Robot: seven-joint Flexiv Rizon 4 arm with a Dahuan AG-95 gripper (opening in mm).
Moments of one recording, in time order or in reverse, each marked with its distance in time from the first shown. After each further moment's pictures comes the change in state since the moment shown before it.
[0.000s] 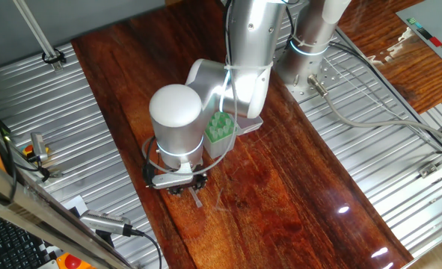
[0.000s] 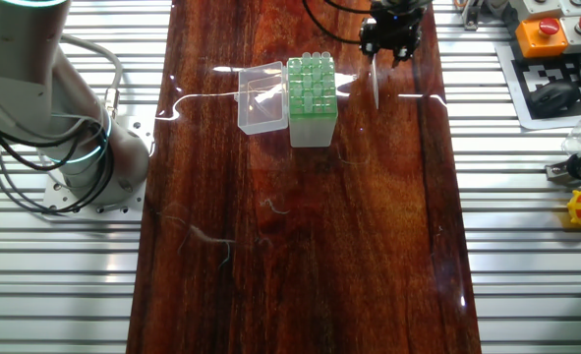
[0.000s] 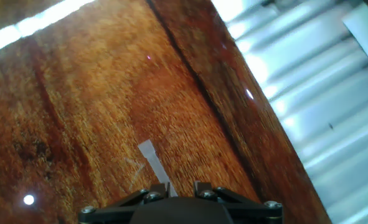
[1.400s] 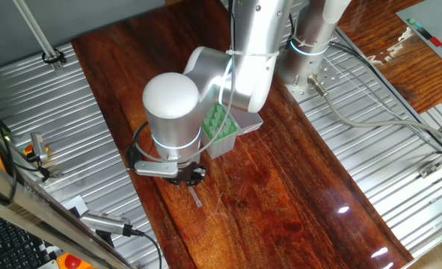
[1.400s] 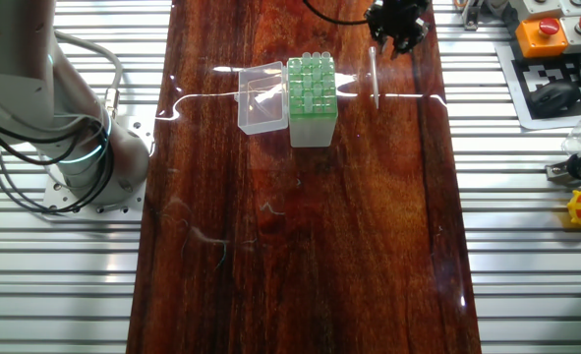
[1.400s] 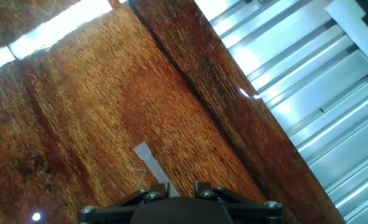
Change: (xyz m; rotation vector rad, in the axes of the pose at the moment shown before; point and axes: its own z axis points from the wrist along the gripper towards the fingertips) arm 0.005 -0.004 -0.041 0.005 0.032 0.354
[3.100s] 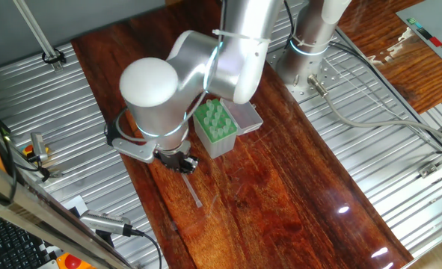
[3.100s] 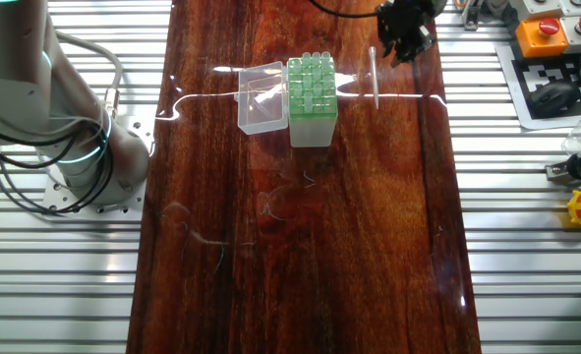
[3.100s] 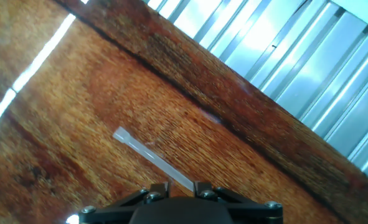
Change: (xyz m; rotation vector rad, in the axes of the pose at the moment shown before) arm 0.030 -0.018 -0.026 -0.039 0.061 0.272
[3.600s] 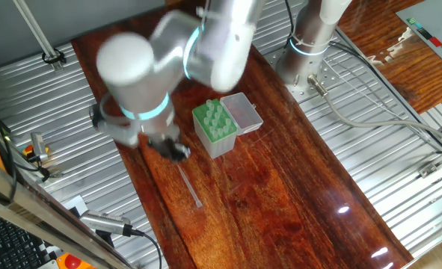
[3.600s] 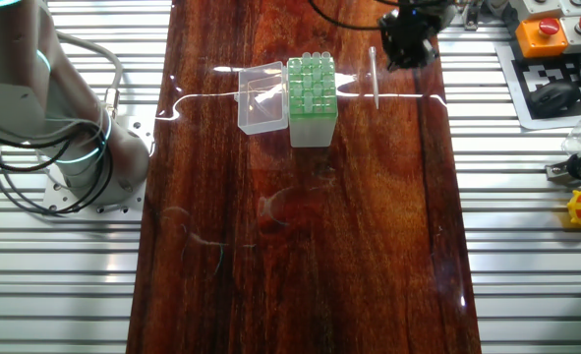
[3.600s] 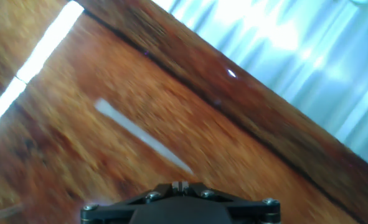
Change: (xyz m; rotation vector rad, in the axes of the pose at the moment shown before) arm -0.003 -0.001 0.000 -0.064 0.004 0.071
